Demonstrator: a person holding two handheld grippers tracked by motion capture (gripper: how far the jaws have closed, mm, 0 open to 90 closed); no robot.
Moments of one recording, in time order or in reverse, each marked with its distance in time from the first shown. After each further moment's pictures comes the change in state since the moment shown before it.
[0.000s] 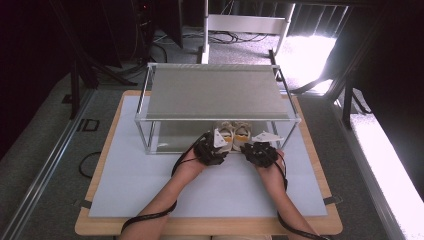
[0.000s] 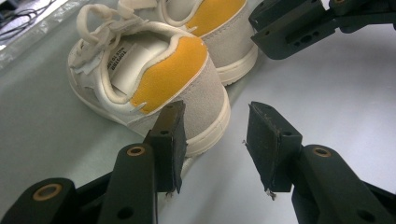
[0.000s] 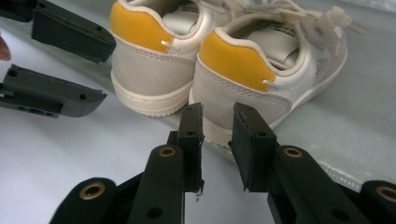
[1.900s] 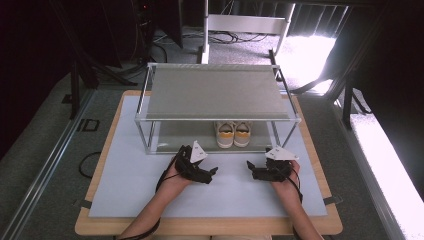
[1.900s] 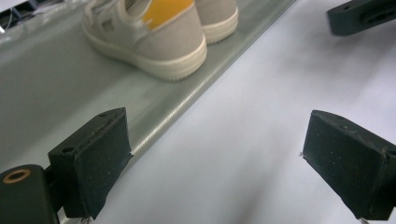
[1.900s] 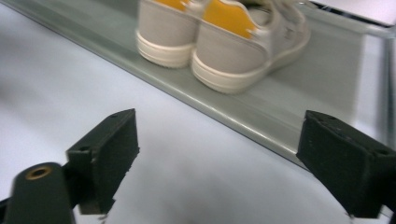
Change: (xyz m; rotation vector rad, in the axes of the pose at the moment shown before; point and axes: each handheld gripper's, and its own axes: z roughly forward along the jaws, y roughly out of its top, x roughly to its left) left arm -0.008 -0.060 -0.044 -0.105 0.011 -0.116; right arm -0.005 -0.045 -0.036 -0.109 -0.070 -0.095
